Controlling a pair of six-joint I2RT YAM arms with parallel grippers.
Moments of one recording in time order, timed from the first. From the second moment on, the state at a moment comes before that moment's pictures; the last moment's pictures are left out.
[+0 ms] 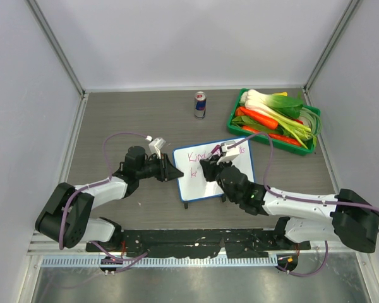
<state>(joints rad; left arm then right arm) -0.44 1.35 0.43 0.45 0.62 -0.52 1.06 1.18 0.52 0.44 0.60 0.48</state>
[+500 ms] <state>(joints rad) -0.44 1.35 0.43 0.45 0.62 -0.52 1.06 1.21 0.51 0.44 0.60 0.48</state>
